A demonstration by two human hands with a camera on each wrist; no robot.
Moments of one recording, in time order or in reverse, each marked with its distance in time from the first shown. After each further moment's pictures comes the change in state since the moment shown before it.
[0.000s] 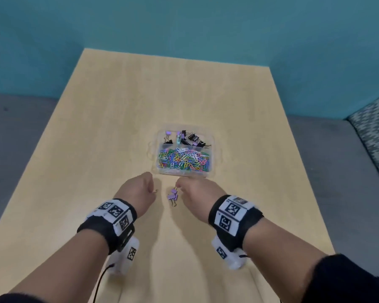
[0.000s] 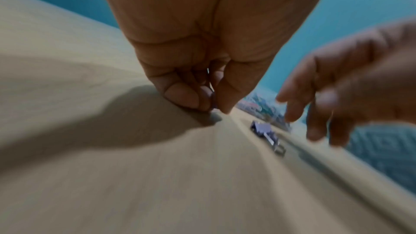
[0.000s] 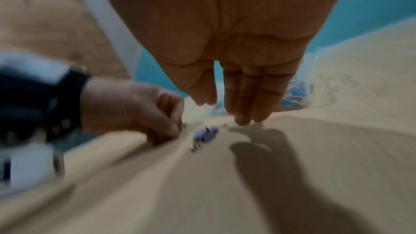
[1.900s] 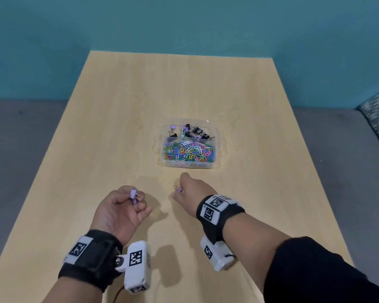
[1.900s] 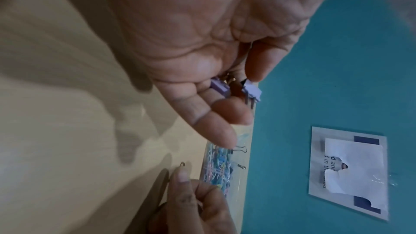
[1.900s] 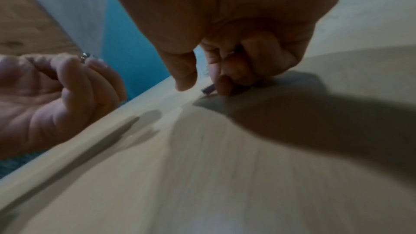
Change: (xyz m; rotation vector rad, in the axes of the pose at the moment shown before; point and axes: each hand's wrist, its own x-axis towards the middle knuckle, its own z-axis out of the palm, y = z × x) left_hand -0.068 -0.033 0.000 -1.870 -0.173 -0.247; right_hand 0.001 -0.013 0.037 0.212 0.003 0.195
